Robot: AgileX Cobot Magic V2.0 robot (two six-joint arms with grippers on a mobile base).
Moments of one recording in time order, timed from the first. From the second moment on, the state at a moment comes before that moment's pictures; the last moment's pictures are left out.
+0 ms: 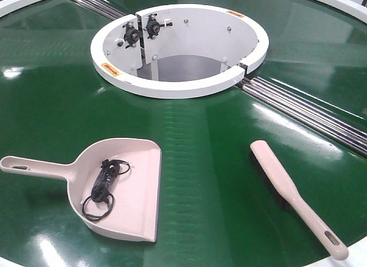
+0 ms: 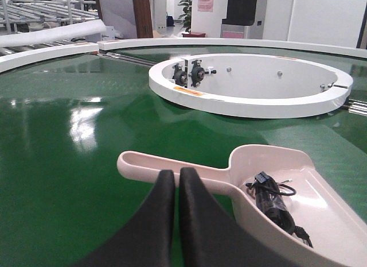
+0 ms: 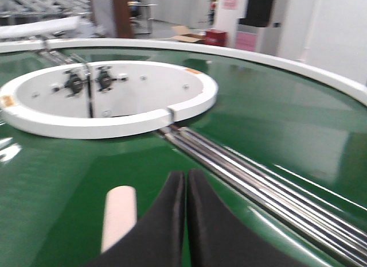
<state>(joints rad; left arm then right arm) -0.06 -0.01 0.03 -0.04 0.13 0.06 0.03 0.21 -0.24 -0.01 0.20 -0.07</state>
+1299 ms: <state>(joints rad) -0.06 -0.01 0.03 -0.04 0.13 0.06 0.08 -0.01 0.03 -0.02 0.18 0.00</state>
